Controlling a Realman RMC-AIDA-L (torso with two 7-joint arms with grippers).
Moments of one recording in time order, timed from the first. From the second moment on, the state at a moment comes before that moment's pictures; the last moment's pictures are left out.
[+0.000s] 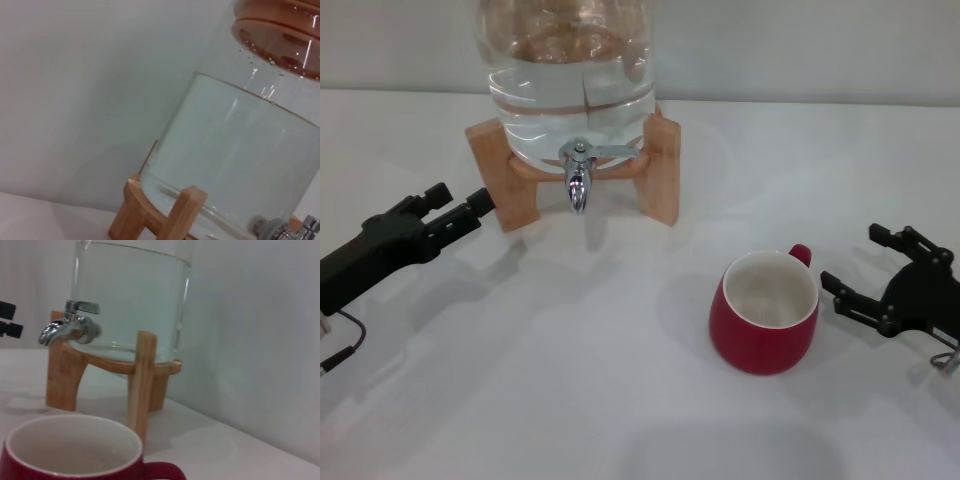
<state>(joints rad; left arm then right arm) -0.29 -2.04 0.88 0.48 -1.80 -1.31 1.79 0.22 2.00 1.46 0.56 -0.64 0.98 -2.64</state>
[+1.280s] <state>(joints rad) -0.27 -2.05 0.88 0.47 -1.79 -1.32 1.79 0.27 2.00 1.45 0.52 -0.64 0.96 -2.63</state>
